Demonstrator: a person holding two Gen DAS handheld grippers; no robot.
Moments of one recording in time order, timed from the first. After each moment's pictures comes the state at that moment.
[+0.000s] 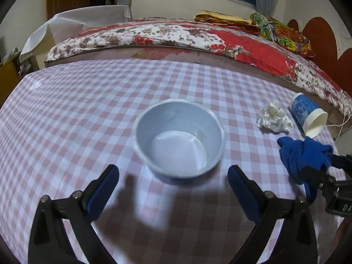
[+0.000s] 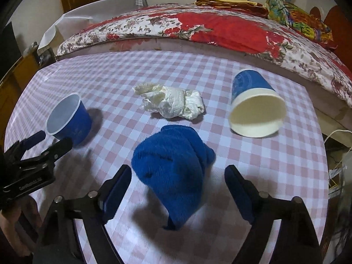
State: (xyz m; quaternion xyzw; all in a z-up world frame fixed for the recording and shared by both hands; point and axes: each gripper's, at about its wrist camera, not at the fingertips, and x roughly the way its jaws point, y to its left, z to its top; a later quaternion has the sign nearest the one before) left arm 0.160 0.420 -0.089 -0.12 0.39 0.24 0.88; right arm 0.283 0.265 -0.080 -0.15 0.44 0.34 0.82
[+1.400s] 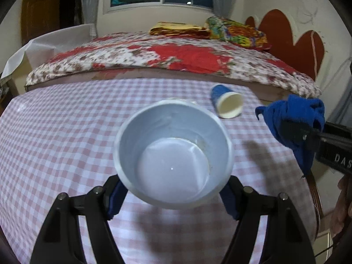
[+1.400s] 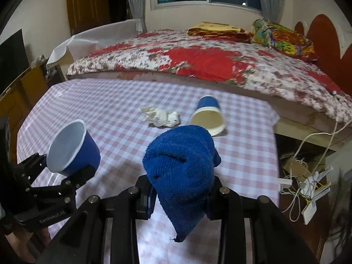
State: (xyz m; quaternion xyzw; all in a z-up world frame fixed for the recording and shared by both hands) left arm 0.111 0.291 -0.024 -0.09 0.37 0.14 0.92; right arm 0.219 0.142 0.015 -0.12 0.37 0.33 0.86
